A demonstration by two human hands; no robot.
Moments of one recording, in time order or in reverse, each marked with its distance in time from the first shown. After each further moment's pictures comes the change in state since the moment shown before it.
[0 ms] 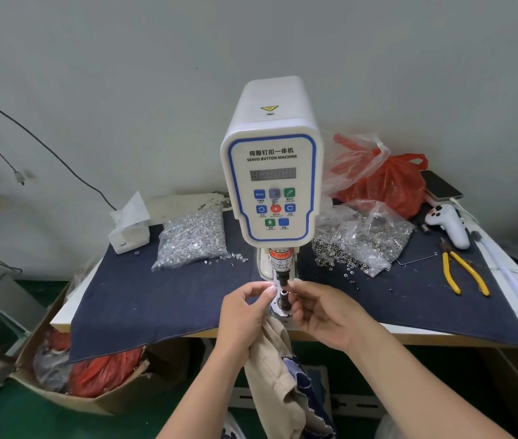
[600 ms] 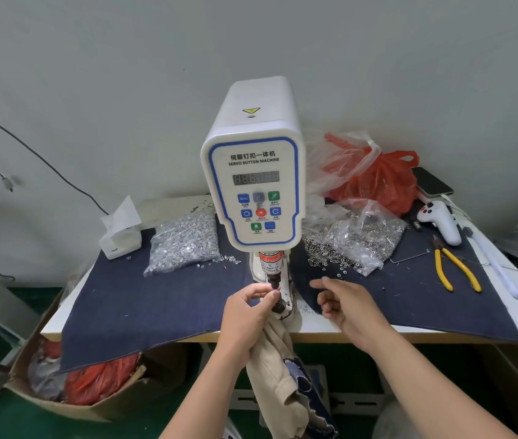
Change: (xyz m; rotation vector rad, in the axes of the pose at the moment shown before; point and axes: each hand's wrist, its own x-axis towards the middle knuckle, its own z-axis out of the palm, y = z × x) left_hand 0.001 0.005 0.015 -0.004 -0.048 -0.076; right_hand 0.021 -0.010 -0.065 -0.210 0.196 -0.292
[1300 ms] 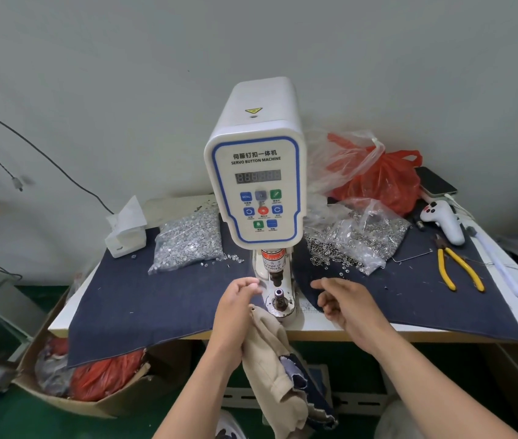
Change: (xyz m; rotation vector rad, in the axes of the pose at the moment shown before) left_hand -0.008 0.012 -0.015 -0.167 0.065 -0.092; right_hand -0.011 -0.001 0.002 -0.141 -0.039 -0.085
